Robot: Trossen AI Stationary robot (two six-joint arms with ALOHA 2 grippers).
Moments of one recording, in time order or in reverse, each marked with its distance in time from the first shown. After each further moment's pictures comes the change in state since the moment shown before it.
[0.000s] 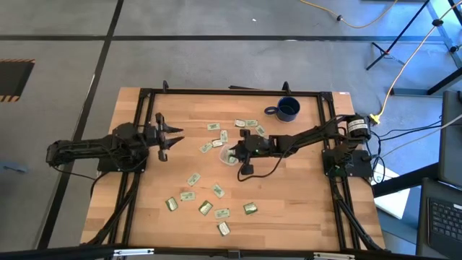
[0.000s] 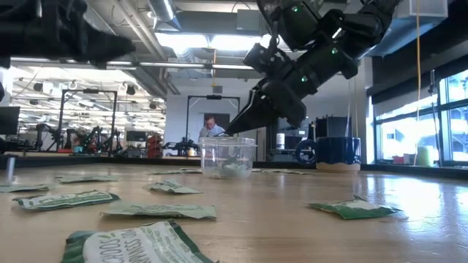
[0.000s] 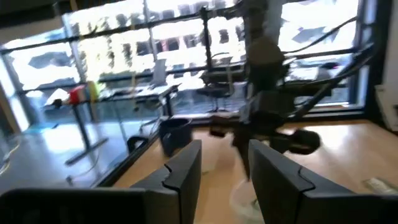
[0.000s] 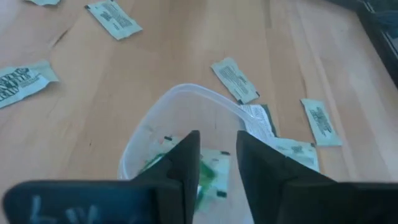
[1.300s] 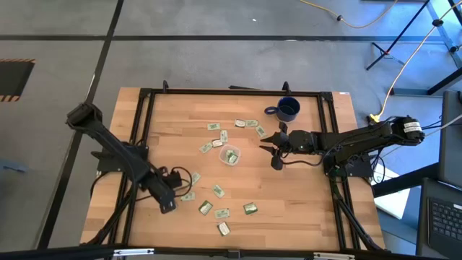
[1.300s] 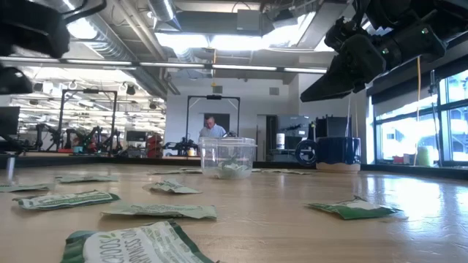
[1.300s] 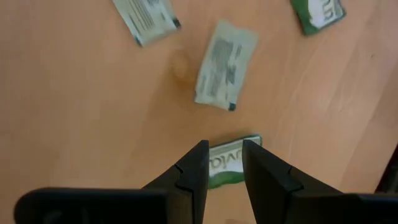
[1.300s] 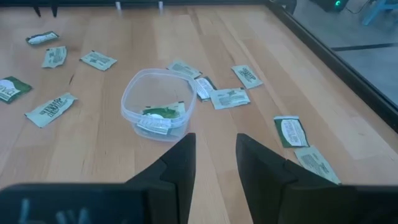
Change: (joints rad) left arm -0.854 1.119 0.617 -0.820 -0.071 -1.241; right arm 0.003 -0.638 -0.453 -0.043 0.094 0.296
